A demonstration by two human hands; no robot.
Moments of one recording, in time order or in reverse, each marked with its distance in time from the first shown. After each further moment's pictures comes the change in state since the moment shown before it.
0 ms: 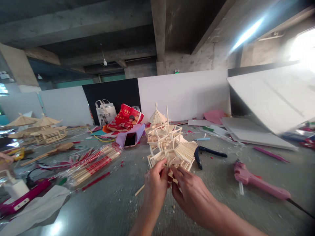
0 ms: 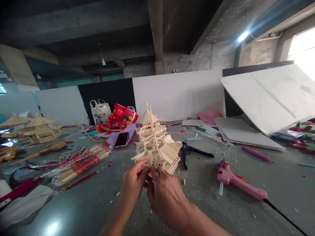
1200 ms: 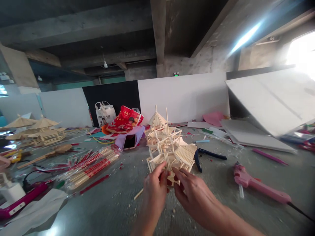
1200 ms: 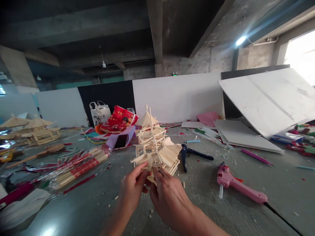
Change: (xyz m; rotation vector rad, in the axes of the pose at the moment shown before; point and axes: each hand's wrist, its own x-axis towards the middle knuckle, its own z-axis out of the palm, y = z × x) left_hand -0.004 0.006 -0.001 -0.019 -0.006 -0.042; right_hand -0.001 0.003 -0.010 0.046 0.012 -0.013
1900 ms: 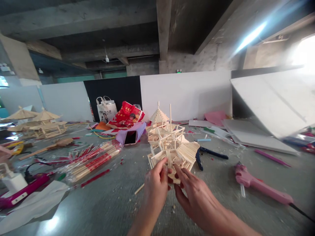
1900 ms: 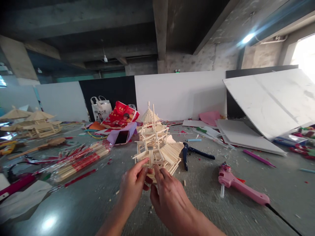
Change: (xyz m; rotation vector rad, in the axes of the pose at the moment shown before) left_hand -0.001 -0.001 -0.002 -0.030 -0.002 -0.007; right_hand -0.008 0.000 0.008 -0.067 0.015 -0.032
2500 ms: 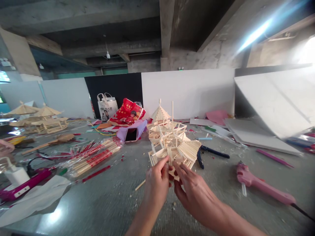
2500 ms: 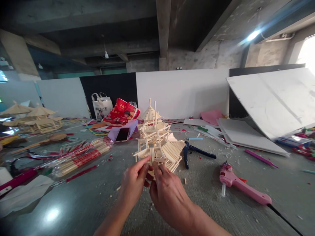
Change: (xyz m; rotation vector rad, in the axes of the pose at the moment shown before) left_hand 0.001 -0.001 -0.001 0.016 0.000 0.027; right_hand 0.011 0.000 0.002 0.018 -0.009 -0.026
